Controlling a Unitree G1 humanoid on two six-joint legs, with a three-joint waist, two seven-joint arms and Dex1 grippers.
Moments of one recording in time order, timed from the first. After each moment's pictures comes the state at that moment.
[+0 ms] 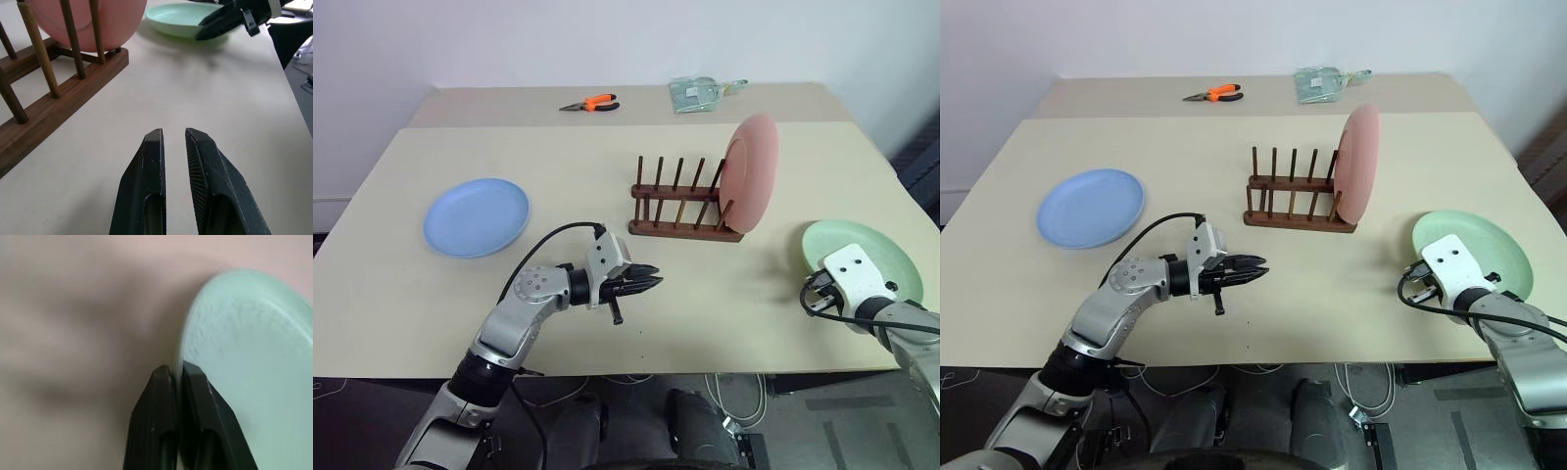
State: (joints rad) left arm -0.35 0.37 -0.29 -0.16 -0.27 0.38 -0.88; right arm 0.09 -0.83 -0.25 -0.35 0.24 0.70 0.37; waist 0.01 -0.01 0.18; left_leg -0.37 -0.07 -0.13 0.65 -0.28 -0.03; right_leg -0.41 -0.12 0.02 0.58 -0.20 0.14
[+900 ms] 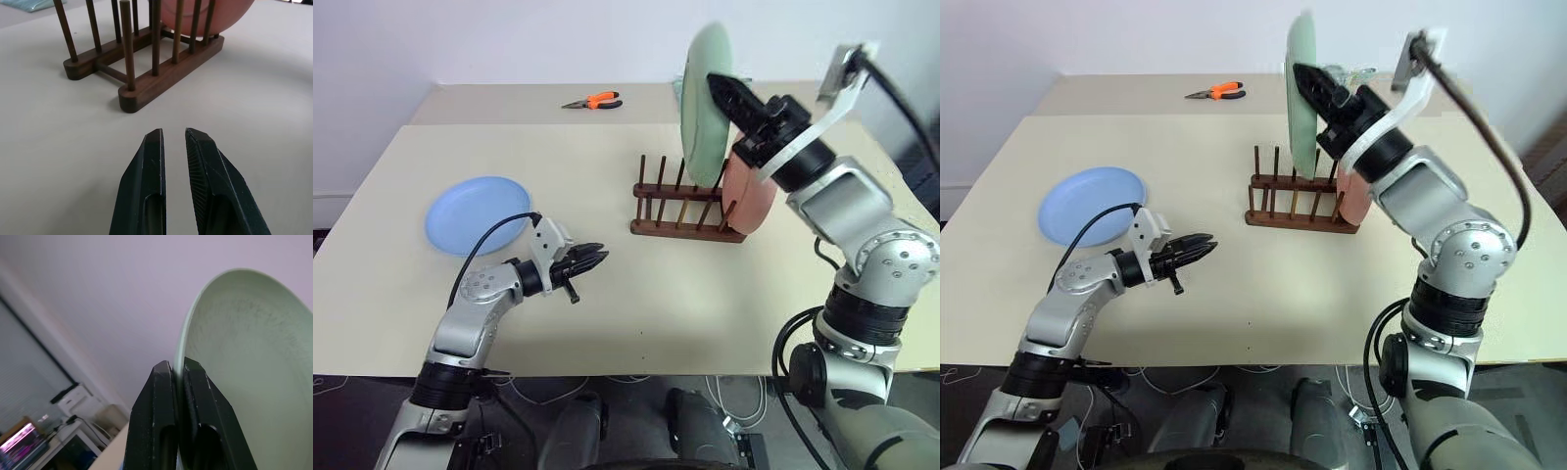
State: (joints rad) left arm -0.27 0.45 -0.06 -0.11 -0.31 0.30 -0.85; right arm -0.70 -0.35 -0.32 -0.30 1.39 0.86 -0.17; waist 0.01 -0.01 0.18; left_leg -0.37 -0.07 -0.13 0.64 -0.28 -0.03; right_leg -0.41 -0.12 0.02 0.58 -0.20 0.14
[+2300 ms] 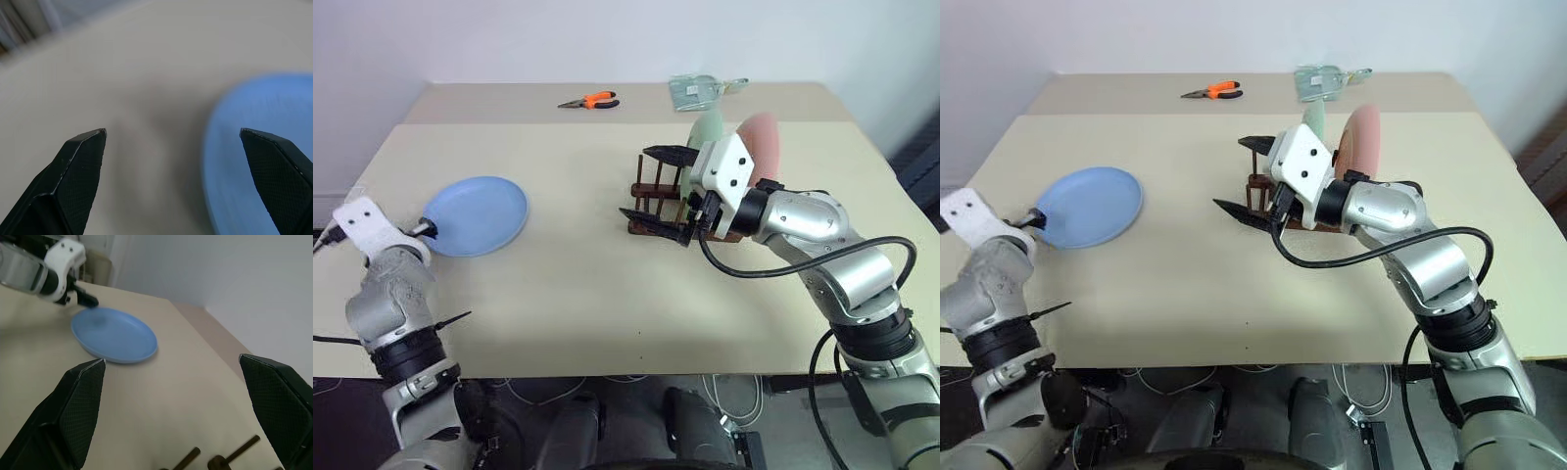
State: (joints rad) left arm -0.50 0.26 0.75 -0.02 -0.32 0.93 0.22; right arm -0.64 -0.63 0.22 -0.40 0.43 0.44 0.64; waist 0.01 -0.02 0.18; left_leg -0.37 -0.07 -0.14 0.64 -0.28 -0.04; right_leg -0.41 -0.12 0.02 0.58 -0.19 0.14
